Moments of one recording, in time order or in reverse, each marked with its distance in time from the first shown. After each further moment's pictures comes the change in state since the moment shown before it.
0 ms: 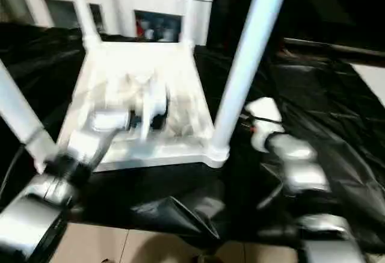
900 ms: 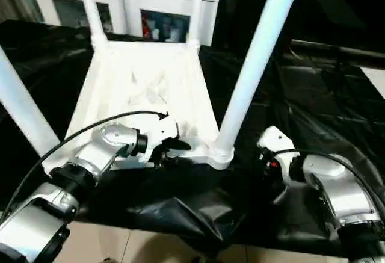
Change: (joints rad) left arm -0.002 -0.040 -0.060 0.031 0.120 0.091 0.058; right arm 0.234 -0.191 0.068 -0.416 0.080 0.194 0.321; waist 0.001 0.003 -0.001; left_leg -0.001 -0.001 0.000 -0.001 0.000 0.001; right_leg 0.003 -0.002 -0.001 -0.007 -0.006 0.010
